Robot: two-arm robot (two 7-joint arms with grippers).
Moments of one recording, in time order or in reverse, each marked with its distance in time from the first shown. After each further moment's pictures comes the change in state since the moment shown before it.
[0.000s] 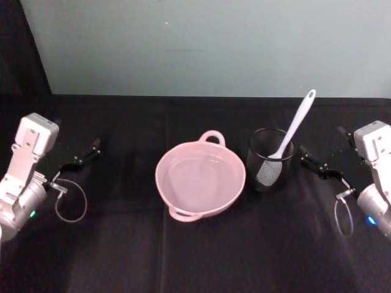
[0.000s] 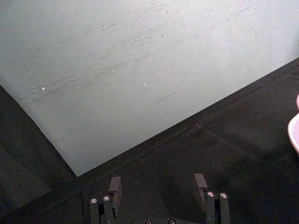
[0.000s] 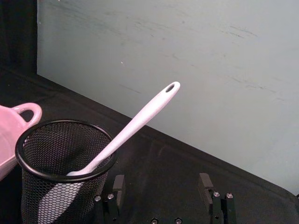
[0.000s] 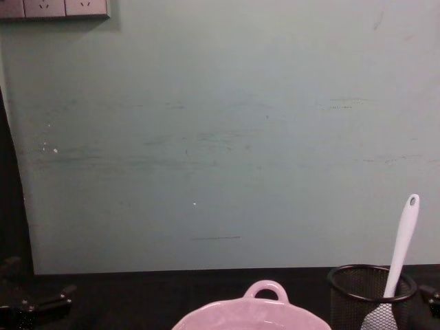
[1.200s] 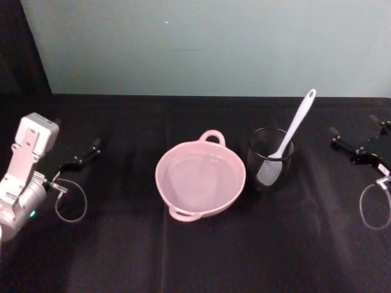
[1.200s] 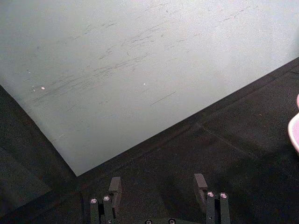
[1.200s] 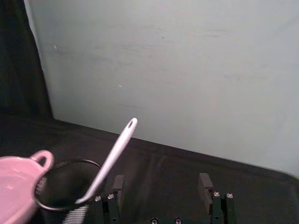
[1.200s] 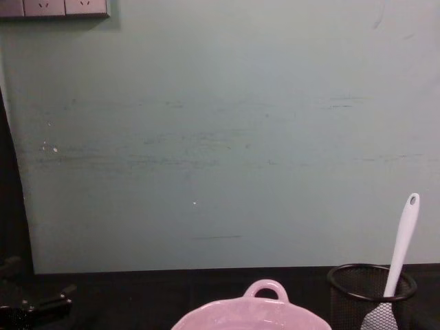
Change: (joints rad) left arm 0.000 0.000 0.000 0.000 0.000 0.000 0.000; right arm -0.157 0.056 0.244 -0.218 0.269 0.122 0.143
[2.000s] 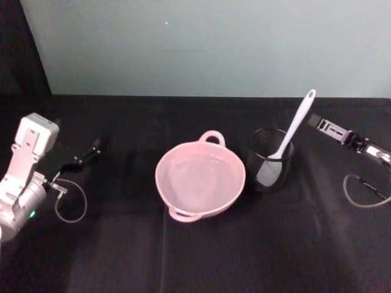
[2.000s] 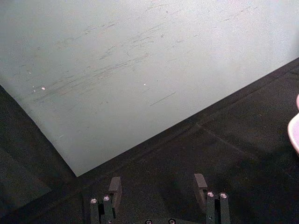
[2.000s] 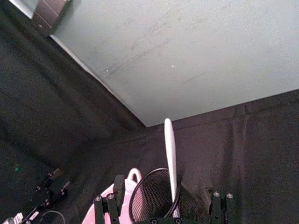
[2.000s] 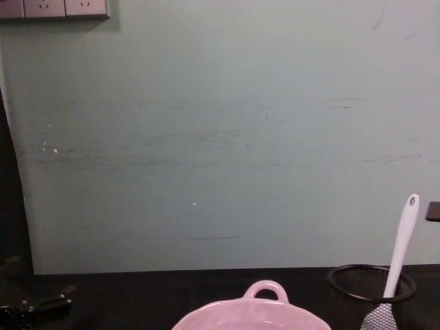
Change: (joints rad) left arm 0.000 0.000 0.000 0.000 0.000 0.000 0.000; right arm 0.136 -0.078 0.068 0.106 0.582 0.435 0.224
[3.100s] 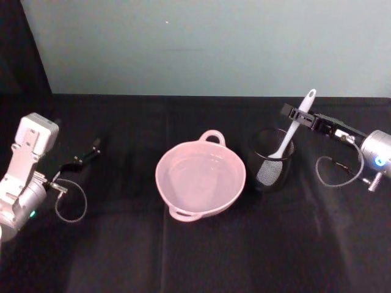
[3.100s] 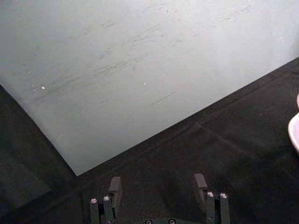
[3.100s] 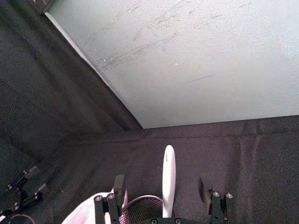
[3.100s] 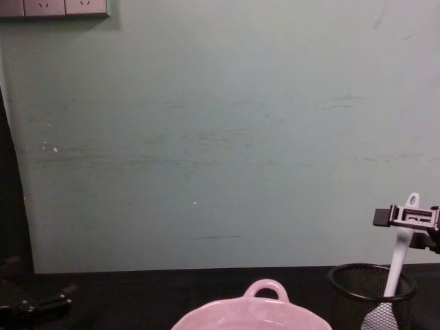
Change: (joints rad) left arm 0.000 0.000 0.000 0.000 0.000 0.000 0.000; right arm 0.240 -0.041 -0.205 0.240 -0.104 -0.092 0.060
